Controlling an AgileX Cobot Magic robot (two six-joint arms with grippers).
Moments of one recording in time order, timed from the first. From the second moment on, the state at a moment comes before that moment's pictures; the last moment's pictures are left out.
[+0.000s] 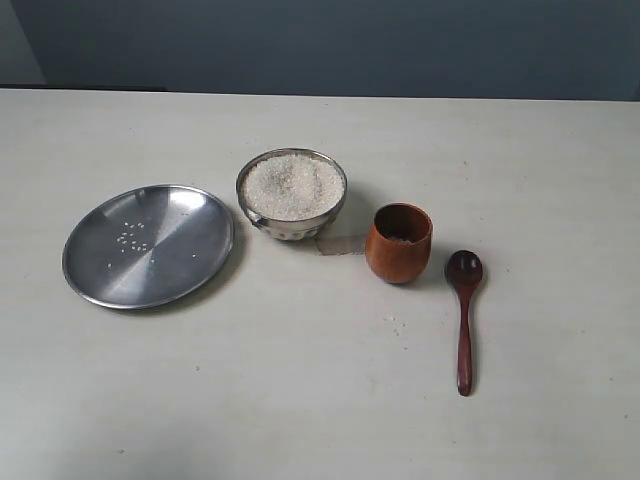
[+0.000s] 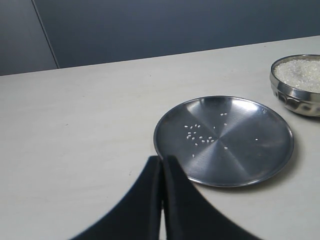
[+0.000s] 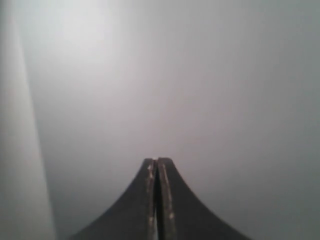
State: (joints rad) left arm 0.03 0.00 -0.03 0.09 0.37 -0.02; right arm -0.02 0.10 -0.29 -1.25 -0.29 1.50
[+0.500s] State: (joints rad) left arm 0.03 0.00 -0.03 0.09 0.37 -0.02; right arm -0.02 0.10 -0.29 -1.05 -0.56 1.54
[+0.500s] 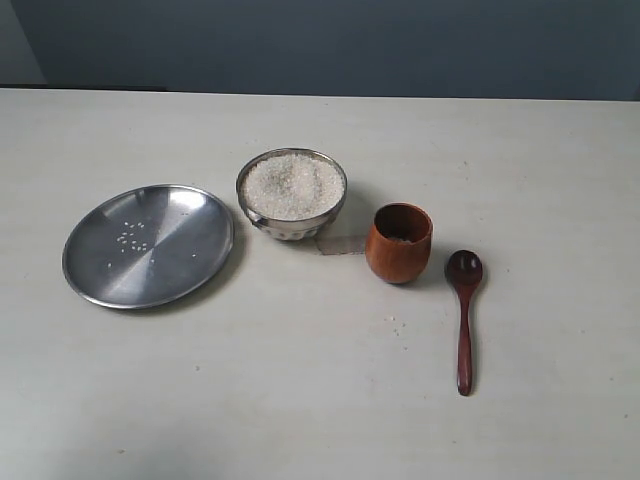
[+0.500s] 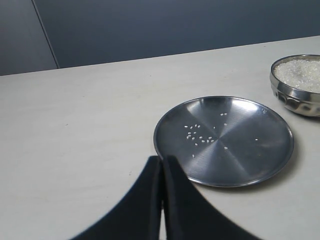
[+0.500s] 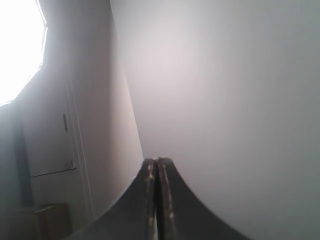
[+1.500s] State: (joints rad) left arm 0.03 0.00 -0.03 0.09 0.37 -0.02; right arm 0.11 0.13 -0.48 -0.05 0.44 0.04
